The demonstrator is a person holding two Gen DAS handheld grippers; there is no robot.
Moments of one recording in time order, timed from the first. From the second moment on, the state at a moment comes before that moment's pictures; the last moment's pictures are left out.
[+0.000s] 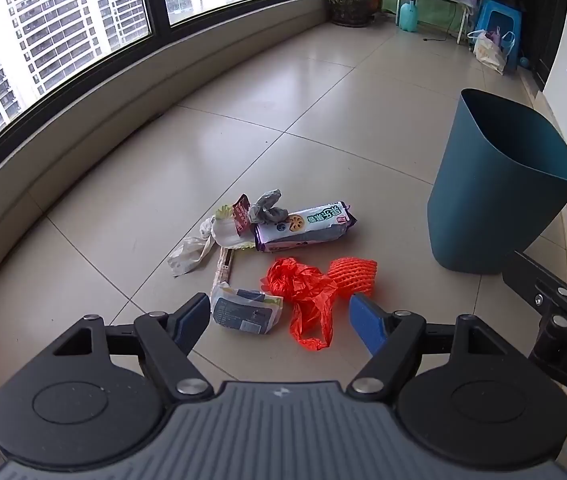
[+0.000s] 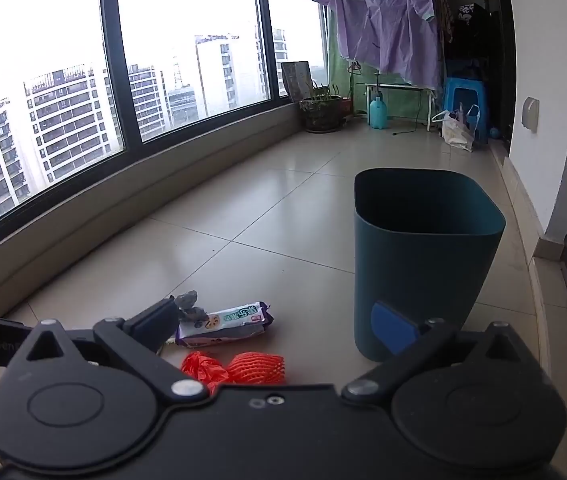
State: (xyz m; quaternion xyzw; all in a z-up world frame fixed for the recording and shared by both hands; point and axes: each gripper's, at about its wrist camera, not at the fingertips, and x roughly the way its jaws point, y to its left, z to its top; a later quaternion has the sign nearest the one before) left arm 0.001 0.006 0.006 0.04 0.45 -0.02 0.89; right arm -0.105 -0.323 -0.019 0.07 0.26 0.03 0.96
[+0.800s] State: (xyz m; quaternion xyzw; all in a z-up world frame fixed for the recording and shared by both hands) left arm 0.002 0.005 0.004 0.04 0.45 -0.02 0.89; right arm -0.104 -0.324 -0.024 0.10 0.27 0.02 0.96
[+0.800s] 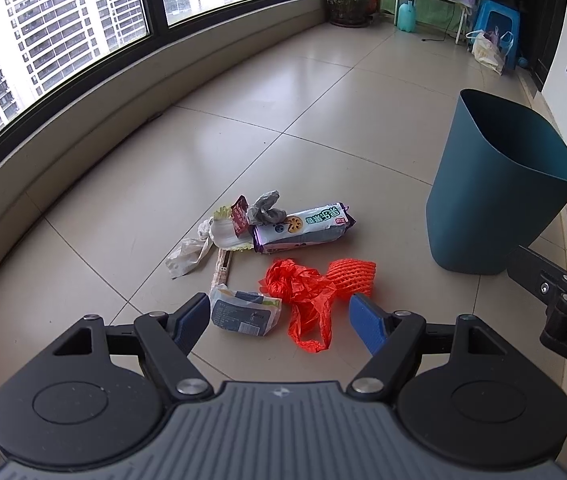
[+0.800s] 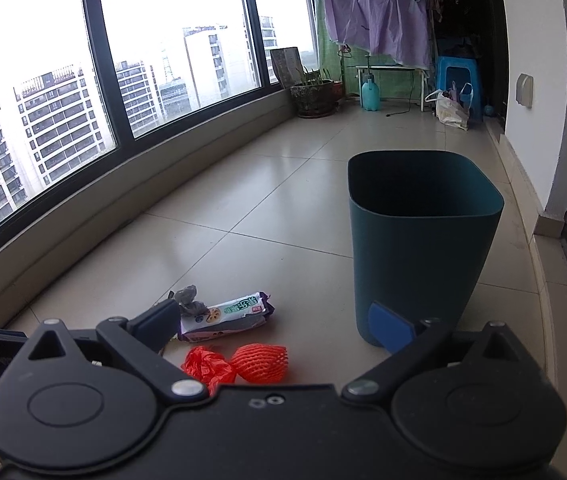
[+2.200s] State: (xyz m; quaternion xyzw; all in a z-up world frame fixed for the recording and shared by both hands) left arm -0.002 0.004 0.011 0.03 0.42 -0.03 0.91; right arm -0.105 -0.318 -0.023 0.09 0.26 0.01 0.96
